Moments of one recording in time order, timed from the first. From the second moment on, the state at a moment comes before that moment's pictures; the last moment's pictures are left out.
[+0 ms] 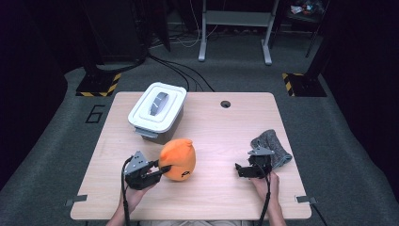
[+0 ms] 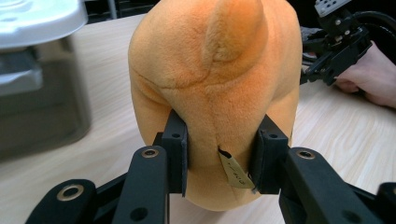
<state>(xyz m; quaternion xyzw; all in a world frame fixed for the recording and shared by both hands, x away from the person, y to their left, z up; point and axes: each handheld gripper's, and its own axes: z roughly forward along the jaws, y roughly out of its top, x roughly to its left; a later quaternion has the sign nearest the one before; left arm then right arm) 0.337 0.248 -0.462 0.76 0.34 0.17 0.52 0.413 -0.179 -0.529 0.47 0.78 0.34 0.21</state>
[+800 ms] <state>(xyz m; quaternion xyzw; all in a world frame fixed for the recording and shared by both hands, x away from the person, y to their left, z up) 0.302 0.341 -0.480 0.69 0.48 0.17 0.52 0.413 -0.179 -0.529 0.47 0.78 0.34 0.21</state>
